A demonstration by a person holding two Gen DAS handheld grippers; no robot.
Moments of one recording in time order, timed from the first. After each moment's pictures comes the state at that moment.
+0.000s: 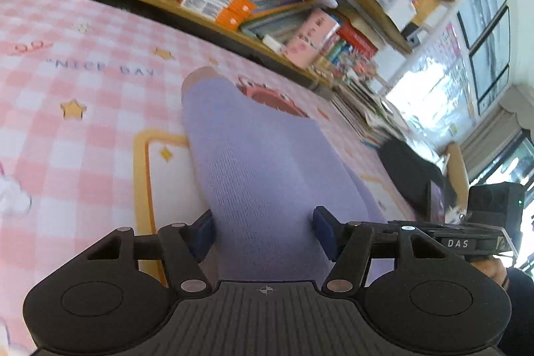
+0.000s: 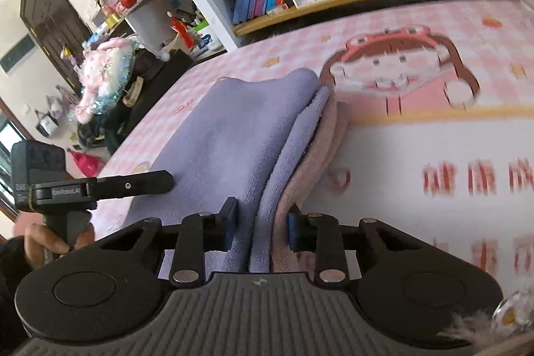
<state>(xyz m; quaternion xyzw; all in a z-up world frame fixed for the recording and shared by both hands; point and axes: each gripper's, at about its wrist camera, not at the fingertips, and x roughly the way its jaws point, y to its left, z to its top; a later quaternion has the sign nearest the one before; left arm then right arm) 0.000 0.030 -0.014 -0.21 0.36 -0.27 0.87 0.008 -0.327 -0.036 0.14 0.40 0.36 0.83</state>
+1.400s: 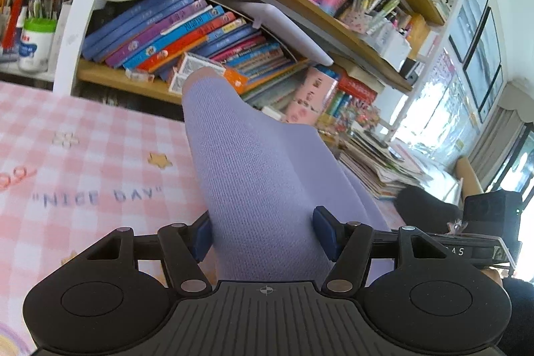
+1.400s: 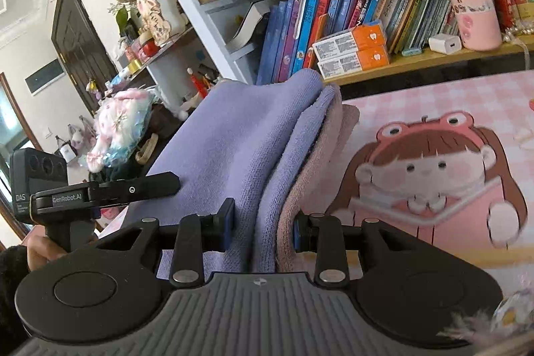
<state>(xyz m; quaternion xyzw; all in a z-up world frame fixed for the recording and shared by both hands) 0.079 0.035 0.031 -0.17 0.26 -0.25 0.92 0.102 -0.295 -0.017 0.14 0.29 0.40 0.86</state>
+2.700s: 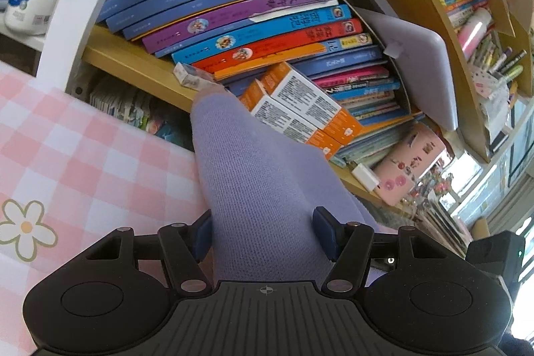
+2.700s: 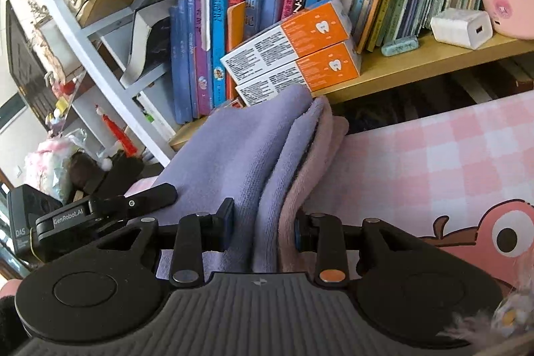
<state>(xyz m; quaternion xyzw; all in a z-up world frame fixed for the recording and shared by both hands) 0.295 0.076 -0.038 -0.27 0.27 -0.20 0.90 0.328 -0.238 -0.073 0.19 0.32 0.35 0.86</state>
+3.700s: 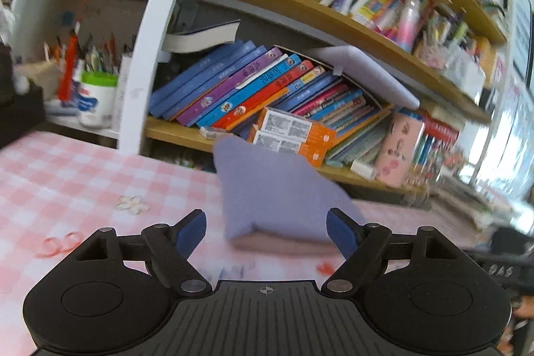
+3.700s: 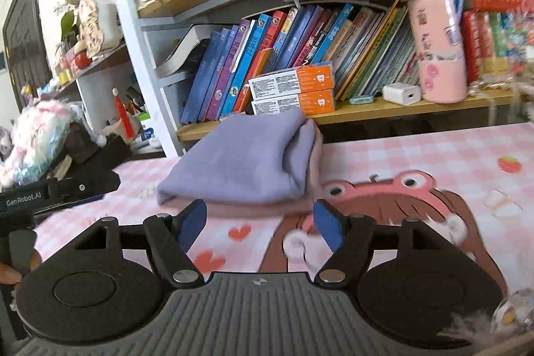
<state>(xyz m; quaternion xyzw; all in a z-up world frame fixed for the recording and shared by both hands) 0.112 0.044 0.005 -0.11 0.17 -0.10 0.98 0.140 -0.259 -0.042 0.08 0.21 0.27 0.94</state>
